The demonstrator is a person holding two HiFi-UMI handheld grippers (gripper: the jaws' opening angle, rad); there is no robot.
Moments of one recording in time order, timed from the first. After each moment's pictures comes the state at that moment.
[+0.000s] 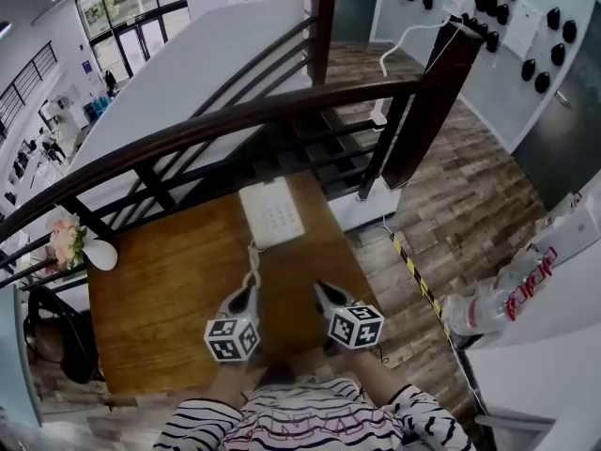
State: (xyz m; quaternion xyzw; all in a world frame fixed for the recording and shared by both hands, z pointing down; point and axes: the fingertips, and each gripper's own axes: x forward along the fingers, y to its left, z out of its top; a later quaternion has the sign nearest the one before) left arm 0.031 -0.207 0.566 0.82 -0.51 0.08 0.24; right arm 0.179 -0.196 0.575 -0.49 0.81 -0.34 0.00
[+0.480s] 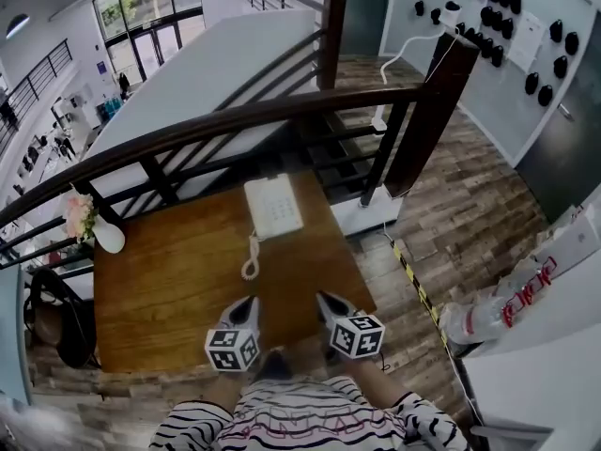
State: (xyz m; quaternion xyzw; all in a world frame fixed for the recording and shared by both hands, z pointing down) left arm 0.045 -0.104 0.553 0.82 -0.51 0.09 0.22; right arm 0.193 -0.104 0.566 -0.47 0.82 -0.32 -0.01
